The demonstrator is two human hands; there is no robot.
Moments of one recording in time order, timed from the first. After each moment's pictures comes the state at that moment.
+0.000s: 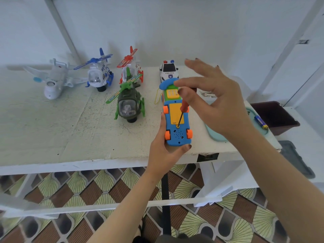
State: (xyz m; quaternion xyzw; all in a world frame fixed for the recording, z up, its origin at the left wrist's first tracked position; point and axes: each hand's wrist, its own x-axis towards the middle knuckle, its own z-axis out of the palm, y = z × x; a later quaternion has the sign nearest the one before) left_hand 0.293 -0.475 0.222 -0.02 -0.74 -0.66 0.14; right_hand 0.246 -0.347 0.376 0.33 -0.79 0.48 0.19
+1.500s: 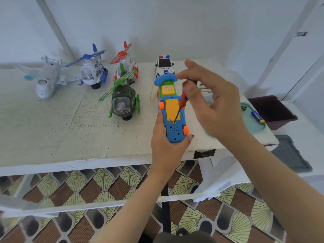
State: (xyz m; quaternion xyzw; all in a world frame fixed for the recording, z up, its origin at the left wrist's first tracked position) left_hand 0.289 -0.442 0.240 0.05 -0.74 -0.63 0.24; right_hand 0.247 -0.344 0.358 0.34 -0.75 0.53 0.22
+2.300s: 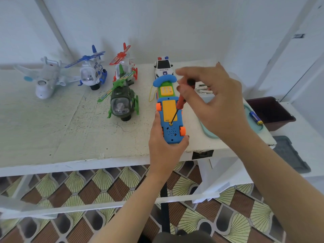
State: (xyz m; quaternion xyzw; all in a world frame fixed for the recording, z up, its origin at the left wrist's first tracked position) left_hand 0.288 -0.443 0.236 0.07 -0.75 -0.61 0.25; right_hand 0.243 -0.338 0.365 0.33 -0.78 0.46 0.27
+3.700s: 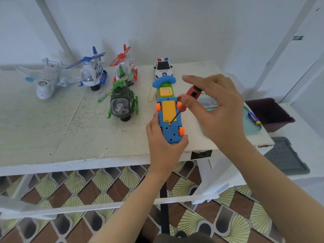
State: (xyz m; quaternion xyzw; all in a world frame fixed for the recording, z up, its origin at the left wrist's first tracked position) left_hand 0.287 -0.441 0.236 0.09 -0.79 -0.55 0.27; right_hand 0.251 -0.331 0.349 0.27 -0.78 0.45 0.32
